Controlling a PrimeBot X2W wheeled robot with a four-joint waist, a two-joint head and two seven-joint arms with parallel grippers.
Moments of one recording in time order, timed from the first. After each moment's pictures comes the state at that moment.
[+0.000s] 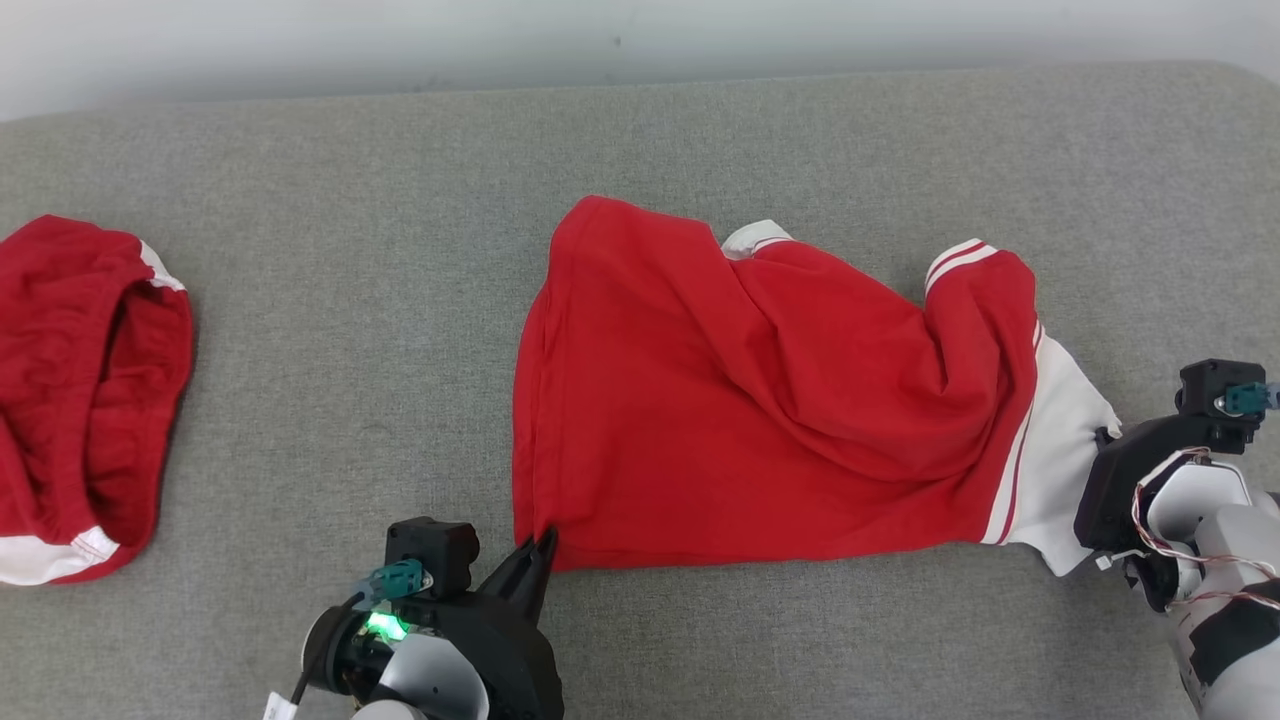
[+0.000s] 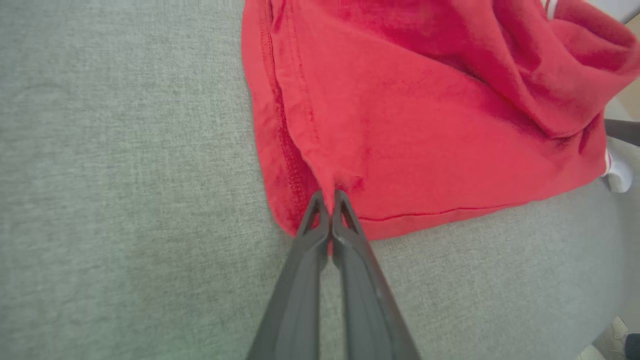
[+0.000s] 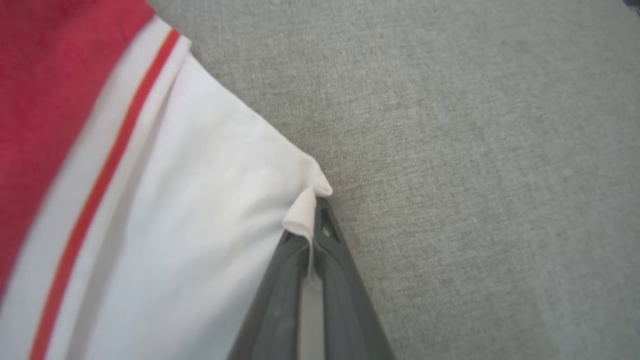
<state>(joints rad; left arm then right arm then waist) -0.24 0.09 -0.36 0.22 -0.37 -0.01 0.18 -0.68 -0.31 0.10 1.05 0.36 0.12 0.19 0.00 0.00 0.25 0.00</state>
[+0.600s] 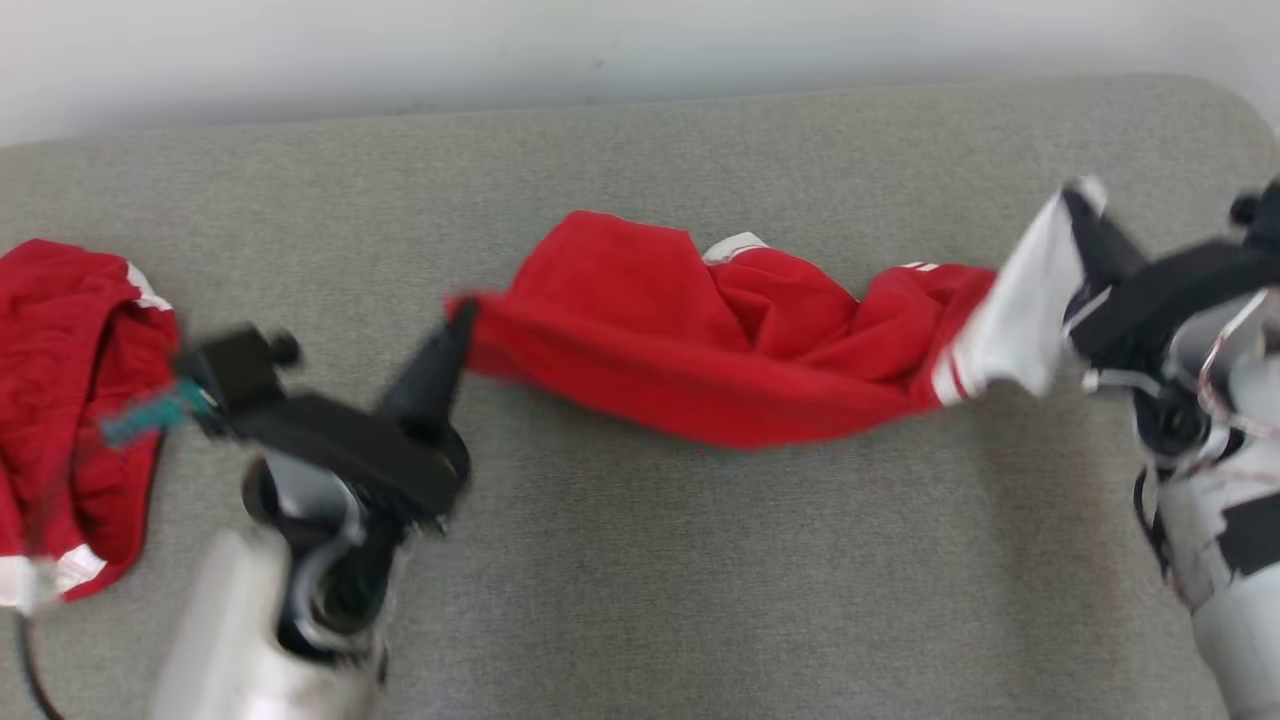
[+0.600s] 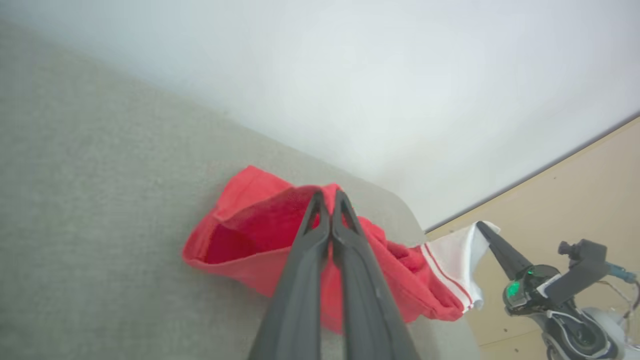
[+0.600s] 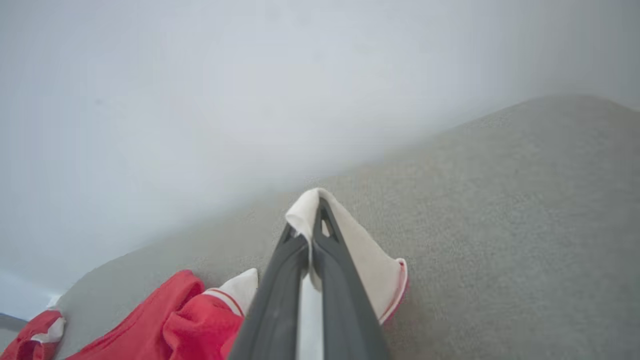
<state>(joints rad) -0.41 0.06 -0.16 0.11 -0.80 -0.04 0.21 -0.72 -0.31 0.12 0.63 0.77 0.13 0.15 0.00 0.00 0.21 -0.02</state>
